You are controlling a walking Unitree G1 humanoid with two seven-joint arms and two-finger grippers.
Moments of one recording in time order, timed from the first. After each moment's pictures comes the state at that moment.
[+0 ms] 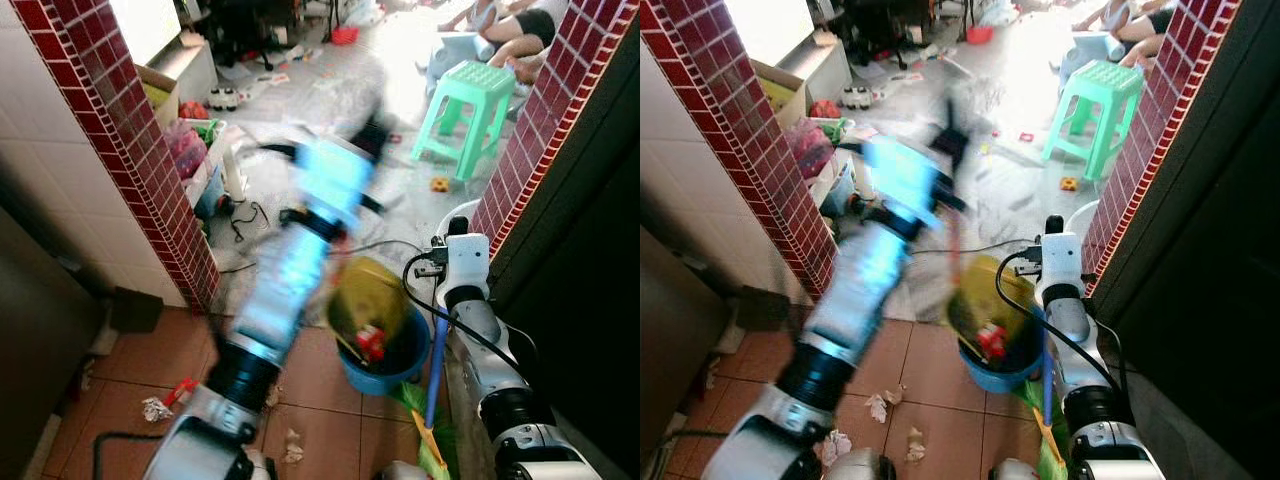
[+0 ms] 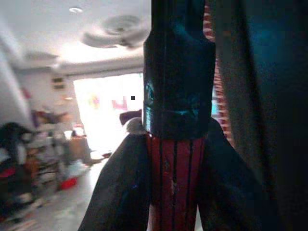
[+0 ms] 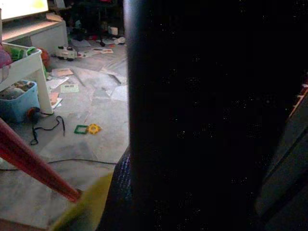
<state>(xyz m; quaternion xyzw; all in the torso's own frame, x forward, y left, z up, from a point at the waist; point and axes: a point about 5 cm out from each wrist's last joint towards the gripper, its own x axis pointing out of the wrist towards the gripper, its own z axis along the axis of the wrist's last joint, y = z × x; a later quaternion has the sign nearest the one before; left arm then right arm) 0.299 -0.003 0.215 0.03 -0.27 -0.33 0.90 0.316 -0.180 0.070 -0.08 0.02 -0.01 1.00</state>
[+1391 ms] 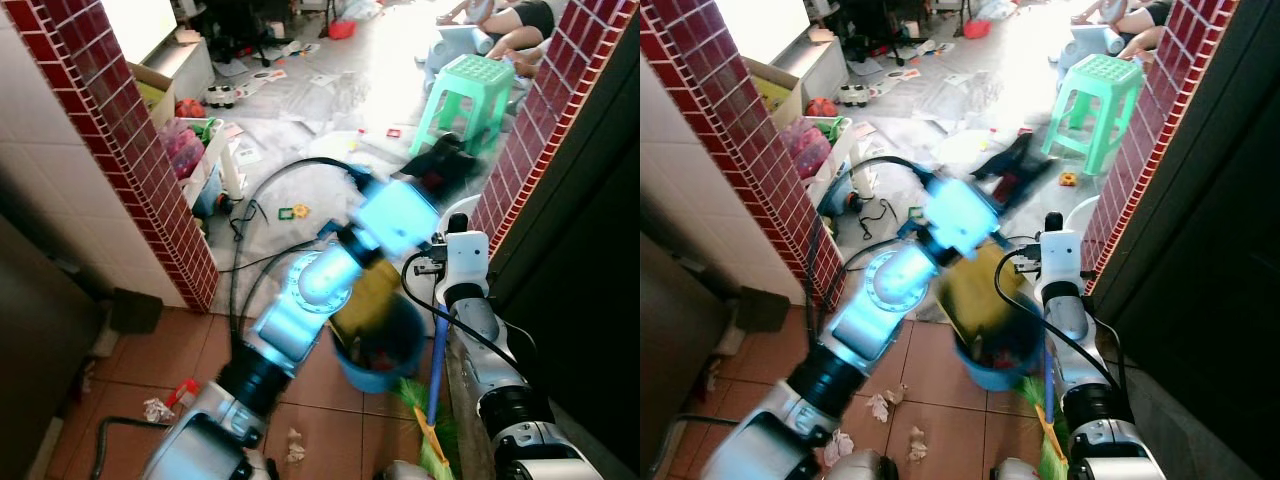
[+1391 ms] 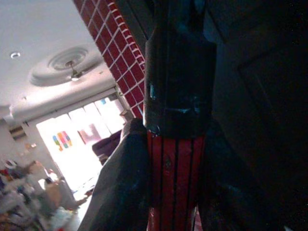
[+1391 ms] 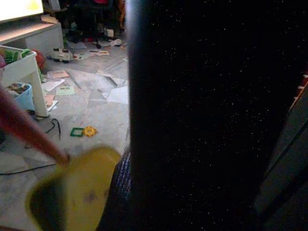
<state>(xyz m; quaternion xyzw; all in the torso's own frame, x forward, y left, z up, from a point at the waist) 0.282 -0.025 0.217 0.12 -0.33 -0.39 0.85 0.318 -0.178 0.073 -0.09 0.01 -0.02 1.00</state>
